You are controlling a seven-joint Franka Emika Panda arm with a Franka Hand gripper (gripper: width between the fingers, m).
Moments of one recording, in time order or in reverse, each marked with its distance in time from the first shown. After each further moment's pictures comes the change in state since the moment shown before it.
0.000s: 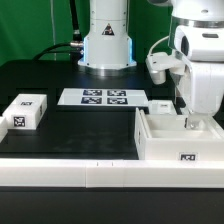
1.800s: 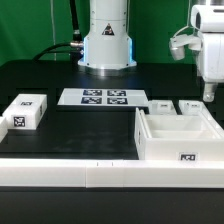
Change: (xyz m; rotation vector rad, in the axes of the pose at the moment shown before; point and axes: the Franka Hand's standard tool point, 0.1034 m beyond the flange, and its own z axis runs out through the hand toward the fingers) arm 0.051 -0.072 -0.021 -0.049 0.049 0.130
